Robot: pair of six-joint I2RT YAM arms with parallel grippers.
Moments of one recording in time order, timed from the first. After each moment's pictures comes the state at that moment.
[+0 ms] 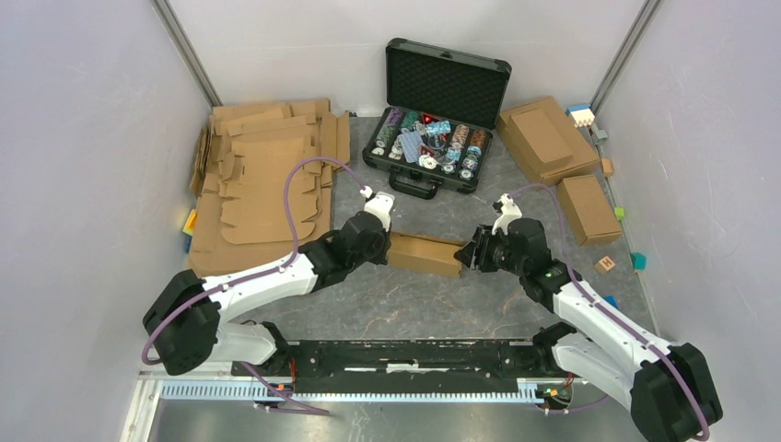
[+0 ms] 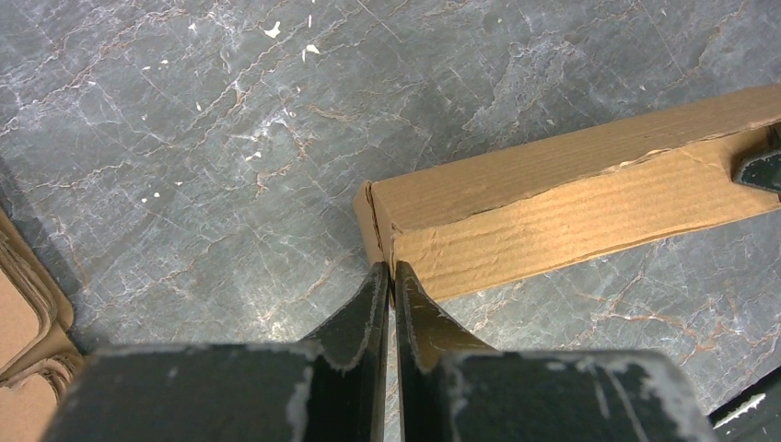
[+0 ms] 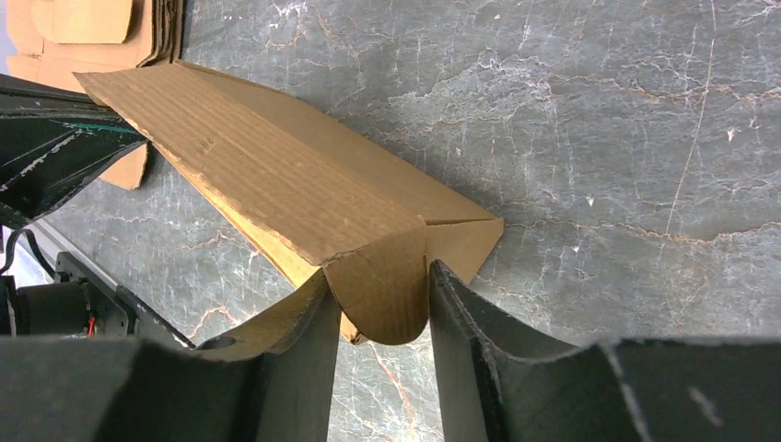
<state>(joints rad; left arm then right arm) -0.88 1.29 0.73 -0.07 -0.26 -0.35 0.45 0.92 0.41 -0.06 -0.23 0.53</state>
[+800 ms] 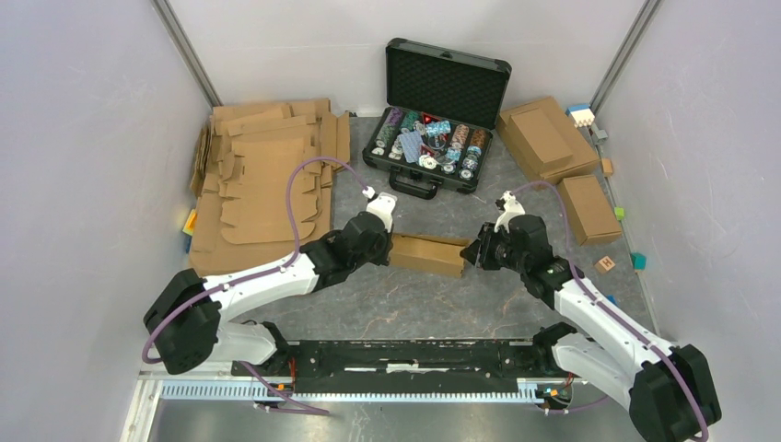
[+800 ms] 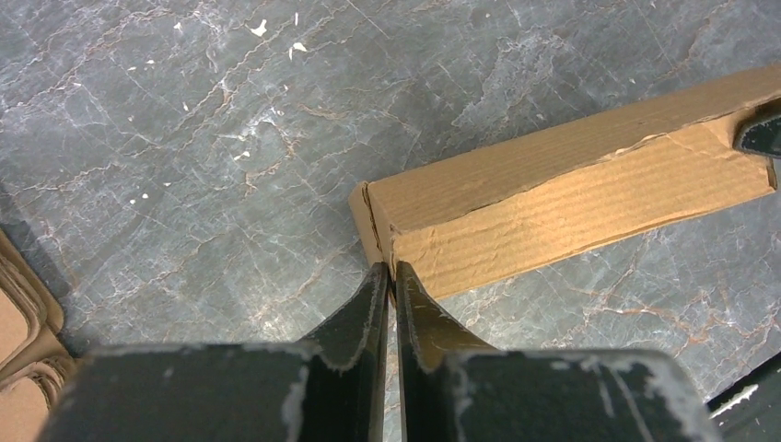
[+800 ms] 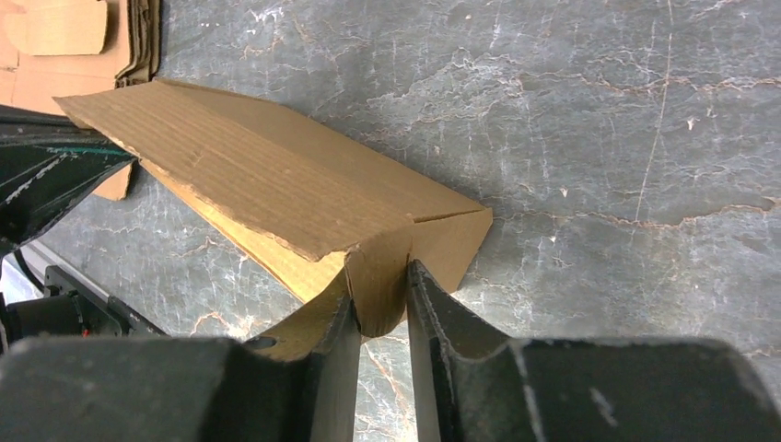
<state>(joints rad) -0.89 1.30 0.74 -0.08 -0.25 -0.35 0.43 0.92 0.44 -0.12 -0.22 0.54</state>
